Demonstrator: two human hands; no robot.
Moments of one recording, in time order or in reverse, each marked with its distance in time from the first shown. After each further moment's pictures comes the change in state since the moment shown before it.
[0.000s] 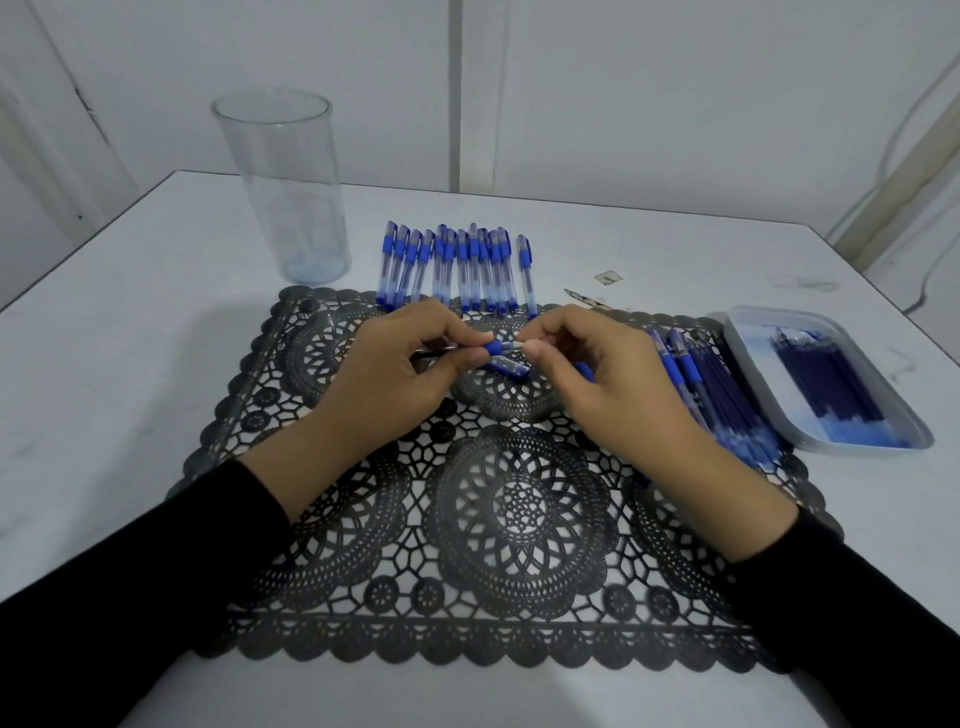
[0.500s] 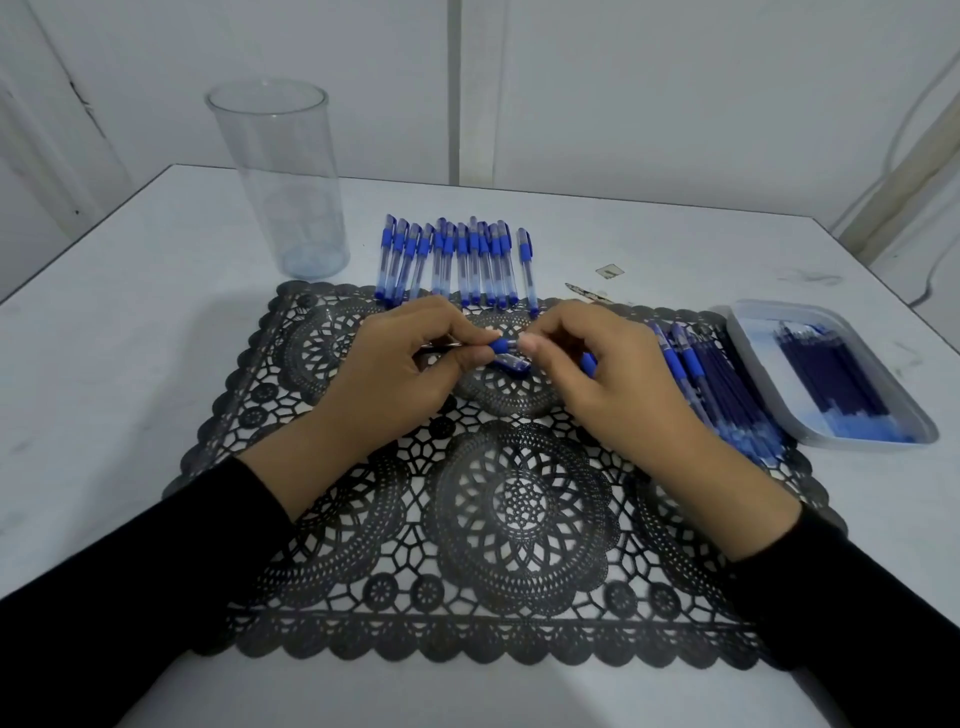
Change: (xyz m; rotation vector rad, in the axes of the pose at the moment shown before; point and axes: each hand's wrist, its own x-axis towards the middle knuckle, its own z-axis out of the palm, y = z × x) left_hand 0.000 0.001 0.003 0.005 0.008 0.047; right_hand 0.001 0.002 0.000 -0.086 -0.010 -0.071
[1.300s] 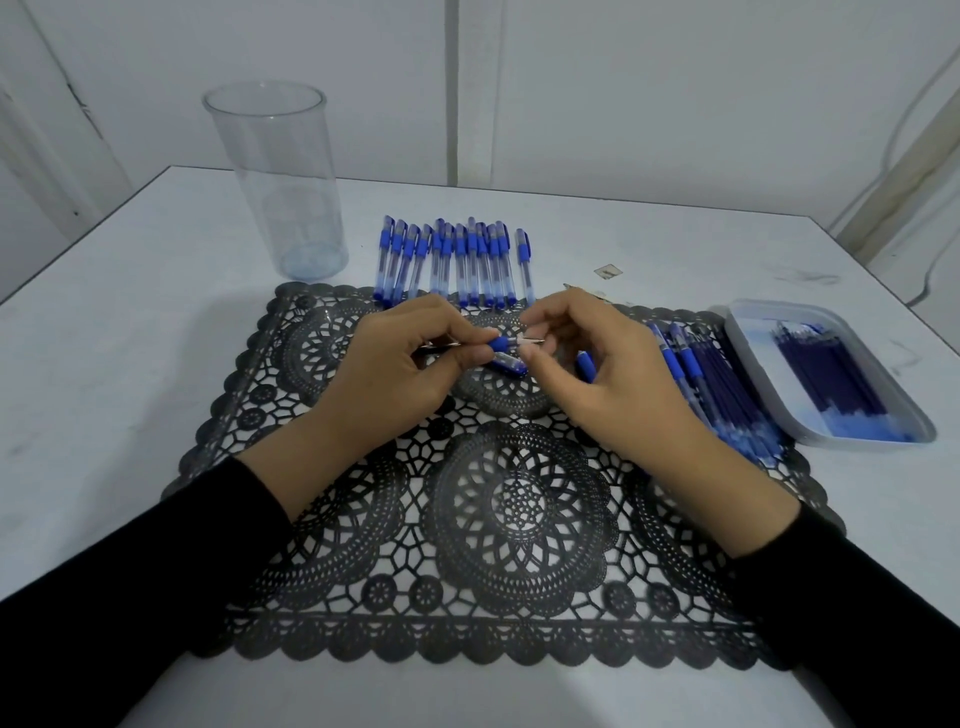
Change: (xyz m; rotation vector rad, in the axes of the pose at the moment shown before) left_hand 0.001 -0.001 0.001 0.000 0.016 0.012; right_hand -0.001 -0.001 0.000 0.137 0.035 -0.004
